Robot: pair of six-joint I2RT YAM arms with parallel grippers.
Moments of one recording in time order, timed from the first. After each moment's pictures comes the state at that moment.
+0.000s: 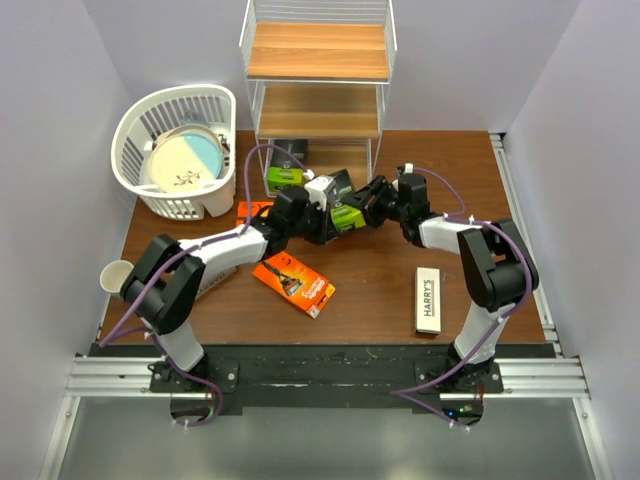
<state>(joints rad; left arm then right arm) -0.64 1.71 1.02 0.15 0.24 -0.35 0.31 1.82 0.95 0.42 -0.43 1.10</state>
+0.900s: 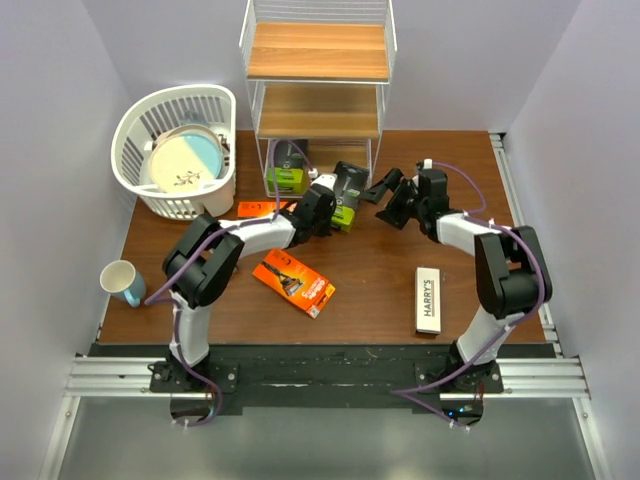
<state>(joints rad) -0.69 1.99 1.26 -0.01 -0.23 -0.38 0.20 1.75 0.95 0.25 -0.42 0.93</state>
